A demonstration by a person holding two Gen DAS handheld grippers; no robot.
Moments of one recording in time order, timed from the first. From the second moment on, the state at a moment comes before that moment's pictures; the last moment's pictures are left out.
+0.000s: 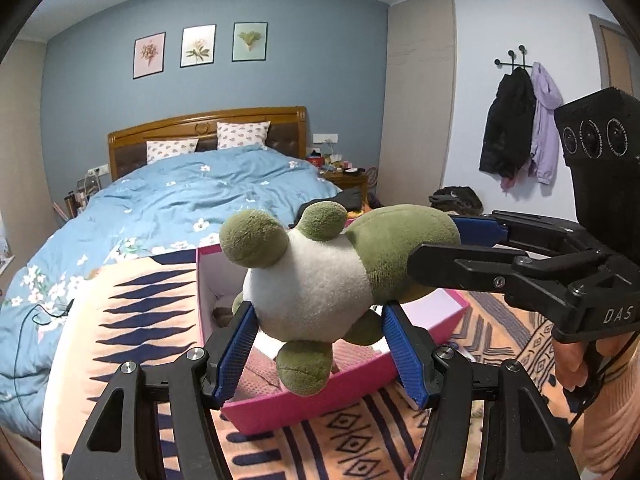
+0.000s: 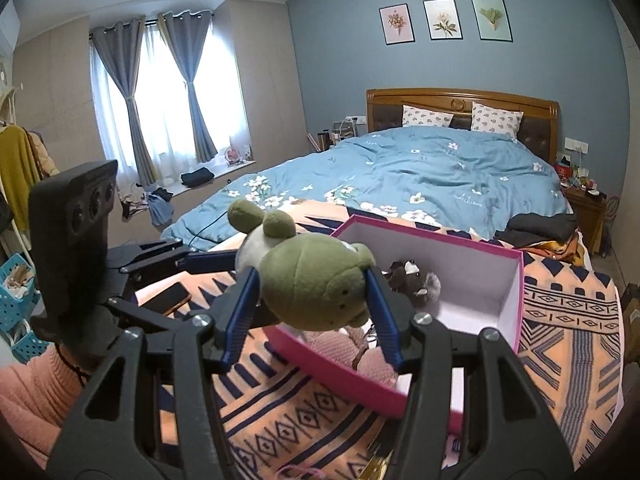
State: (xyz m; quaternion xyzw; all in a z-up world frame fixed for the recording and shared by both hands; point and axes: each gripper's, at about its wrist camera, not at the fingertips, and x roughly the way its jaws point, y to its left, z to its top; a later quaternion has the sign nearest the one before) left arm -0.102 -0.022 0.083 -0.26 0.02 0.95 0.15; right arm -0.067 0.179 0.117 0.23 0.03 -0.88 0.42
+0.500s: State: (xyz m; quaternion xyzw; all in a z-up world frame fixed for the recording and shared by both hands) left arm -0.175 -0.031 0.040 -0.34 0.00 0.93 0.13; right arm -0.141 0.153 0.084 0.30 0.02 -0.86 0.40
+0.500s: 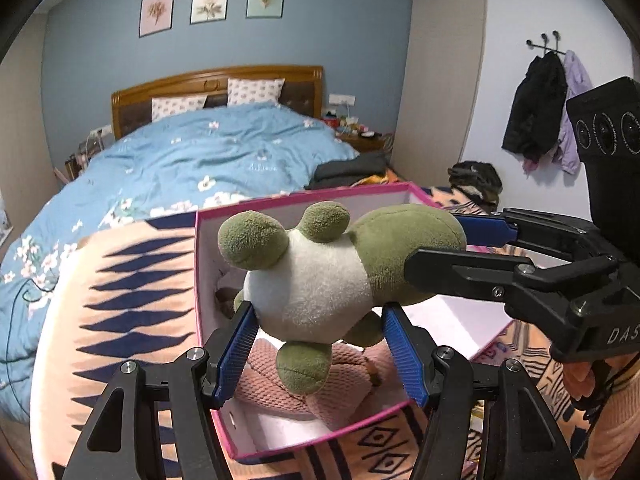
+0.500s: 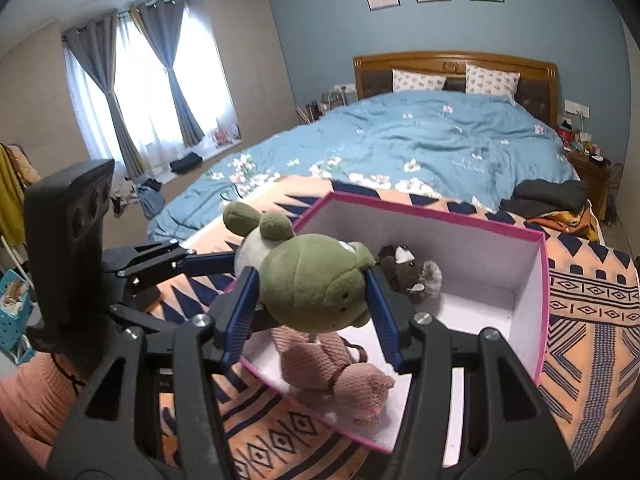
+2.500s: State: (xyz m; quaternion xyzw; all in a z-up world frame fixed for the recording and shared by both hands) left arm -0.042 0.033 0.002 -0.33 0.00 0.91 0.24; right arm -0.022 0.261 0.009 0.35 -0.01 -0.87 0.34
